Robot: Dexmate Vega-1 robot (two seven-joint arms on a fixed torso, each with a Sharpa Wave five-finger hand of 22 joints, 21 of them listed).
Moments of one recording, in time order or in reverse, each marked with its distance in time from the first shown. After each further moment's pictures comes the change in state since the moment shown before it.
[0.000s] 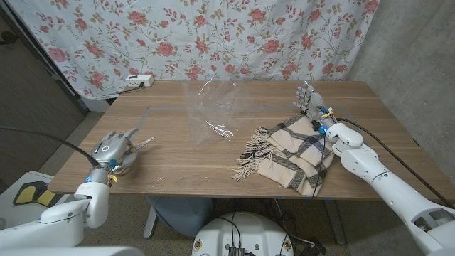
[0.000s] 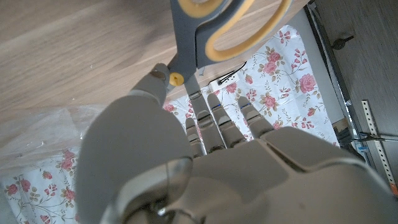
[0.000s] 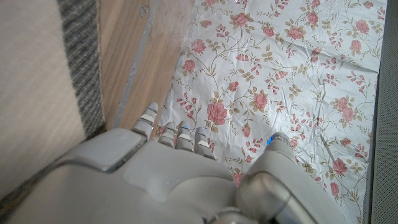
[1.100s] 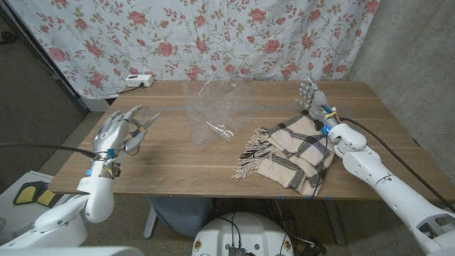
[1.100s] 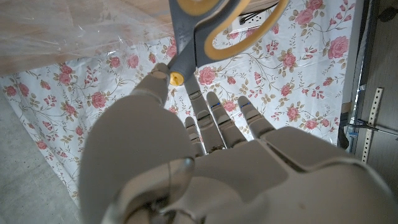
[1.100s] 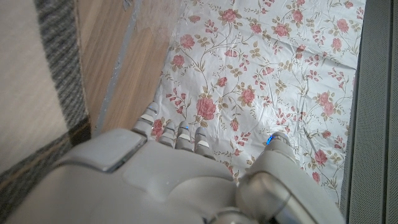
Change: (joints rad) left arm 0.069 -0.311 -0.241 -0.006 0.247 -0.330 -0.040; left_hand 0.020 0.020 -0.034 0.003 -0.020 0.014 0.007 -0.005 0.000 0.005 -0.005 0.001 -0.023 0.024 -0.006 0.012 0.014 0.005 -0.005 0.000 0.000; right arm -0.041 -0.010 0.025 -0.051 0.009 0.050 -0.004; right_hand 0.004 0.004 0.000 0.000 0.000 0.000 0.000 0.000 0.000 -0.005 -0.005 0.000 0.000 0.000 0.000 0.000 0.000 0.000 0.000 0.000 0.000
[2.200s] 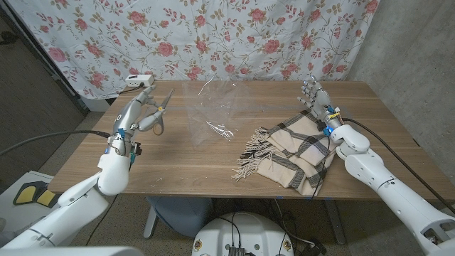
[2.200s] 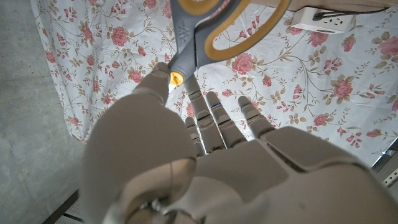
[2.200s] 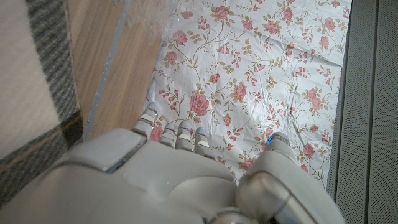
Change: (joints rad) left arm -0.289 -0.188 0.055 0.170 -0.131 -0.433 -0.173; left_hand 0.021 0.005 -0.026 0.009 -0.008 0.003 -0.003 -0.004 0.000 -0.006 -0.006 0.004 -0.007 0.002 0.000 -0.005 0.018 0.003 0.008 0.000 0.000; right arm -0.038 -0.009 0.023 -0.031 0.010 0.038 -0.001; right_hand 0.000 0.000 0.000 0.000 0.000 0.000 0.000 0.000 0.000 -0.002 0.009 0.000 0.000 -0.005 0.005 0.000 0.000 -0.005 0.005 0.000 0.000
